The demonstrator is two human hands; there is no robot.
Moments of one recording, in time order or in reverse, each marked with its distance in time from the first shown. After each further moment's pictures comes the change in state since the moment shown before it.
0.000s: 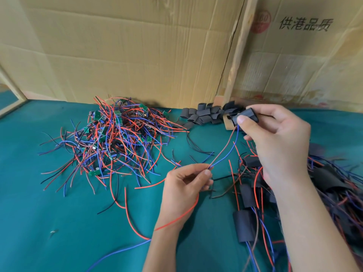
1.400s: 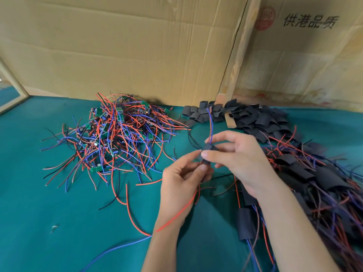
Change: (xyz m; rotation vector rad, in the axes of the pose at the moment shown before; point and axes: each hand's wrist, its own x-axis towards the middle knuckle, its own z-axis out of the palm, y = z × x) left_hand 0.002 -0.002 -0.004 -0.085 0.022 0.046; right_hand -0.023 0.024 0.018 -0.023 -0.504 0.410
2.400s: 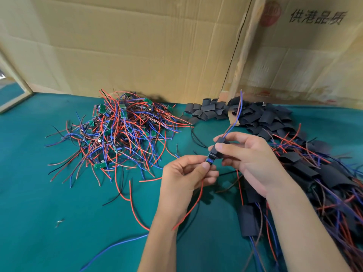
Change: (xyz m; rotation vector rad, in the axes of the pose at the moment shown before) left_hand -0.003 0.002 -0.008 -0.196 -0.057 -0.125; right_hand -0.001 0.008 -0.015 0.261 -0.059 0.076
